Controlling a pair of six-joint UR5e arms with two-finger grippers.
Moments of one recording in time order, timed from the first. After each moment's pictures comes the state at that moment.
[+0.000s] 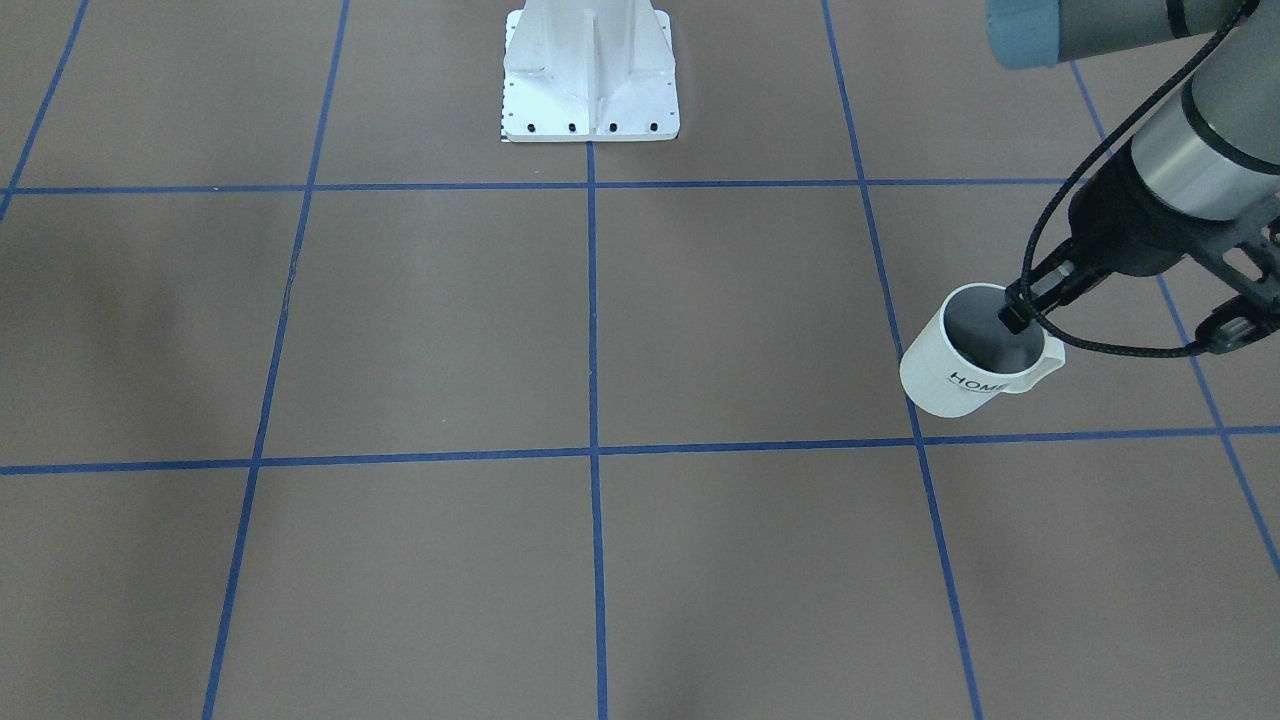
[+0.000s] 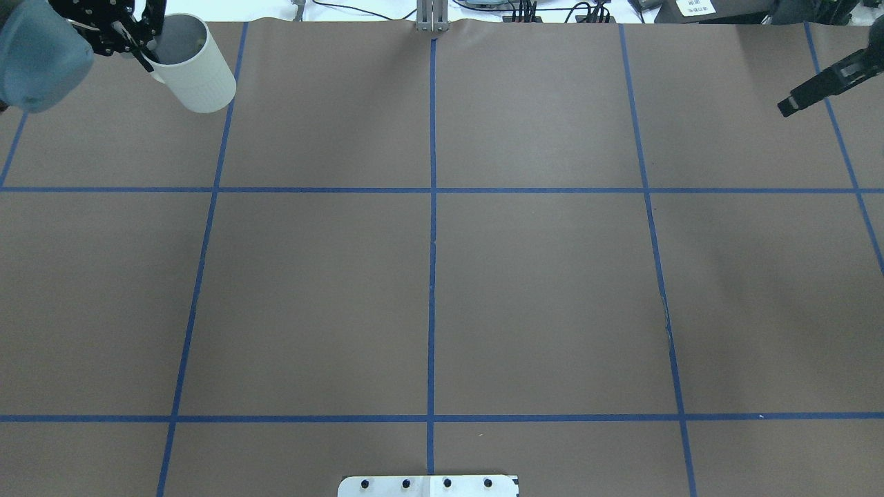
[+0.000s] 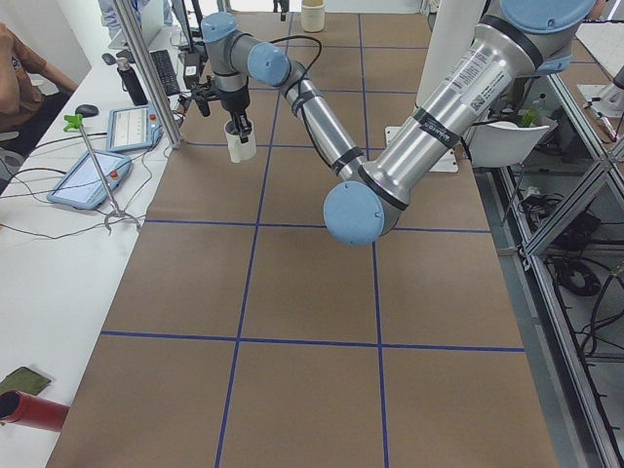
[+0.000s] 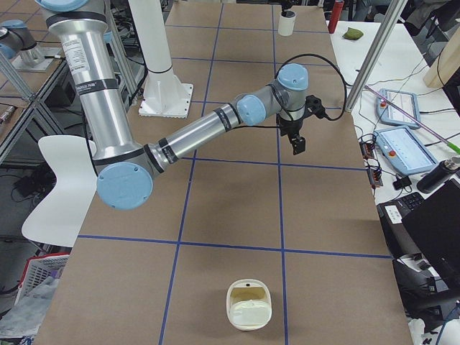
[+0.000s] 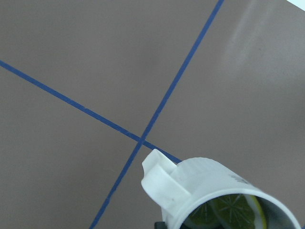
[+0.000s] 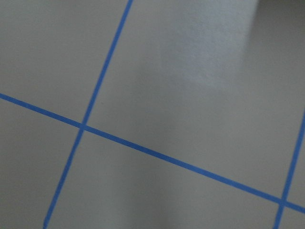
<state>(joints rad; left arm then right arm) -1.16 -2.29 -1.77 -1.09 -2.31 -1.08 1.24 -1.30 1.85 -1.51 2.27 0.13</state>
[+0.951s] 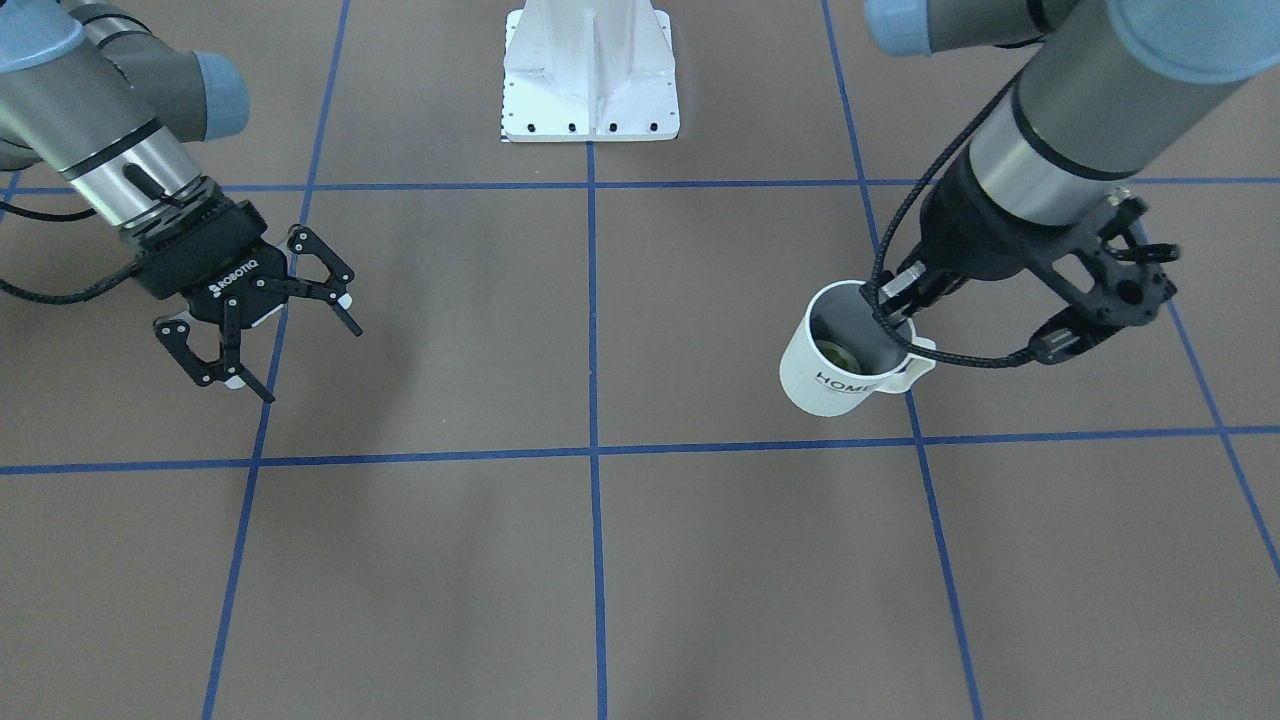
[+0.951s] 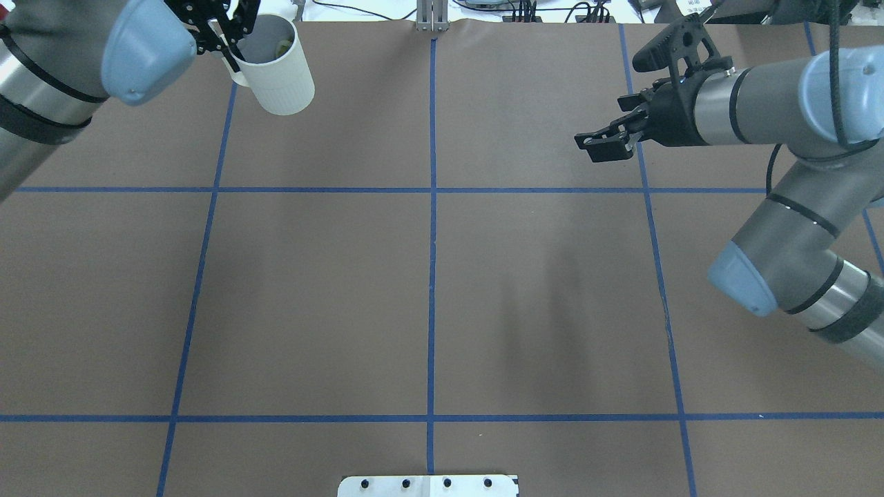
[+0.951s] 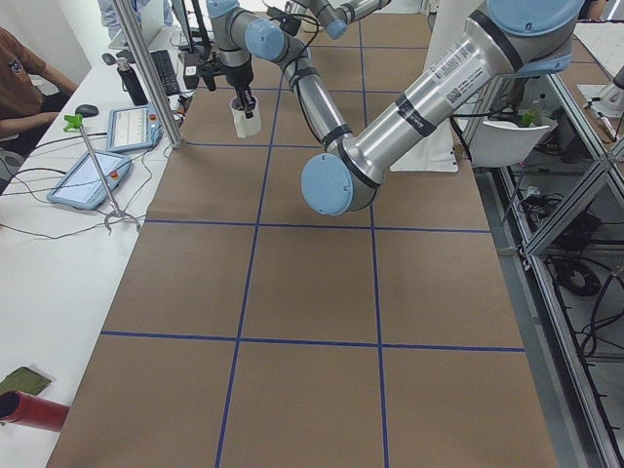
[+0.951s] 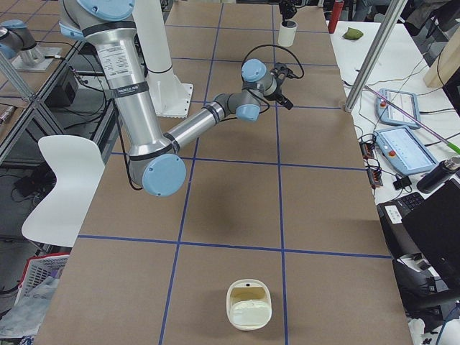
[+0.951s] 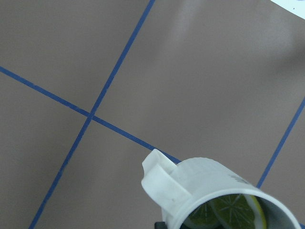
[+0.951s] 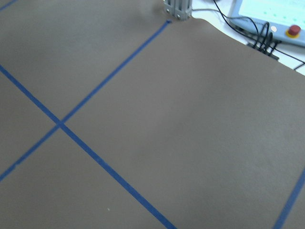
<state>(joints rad) -1.05 -2.46 -1.67 -1.08 -2.31 -1.20 0.82 -1.25 1.80 -0.76 1.83 0.48</state>
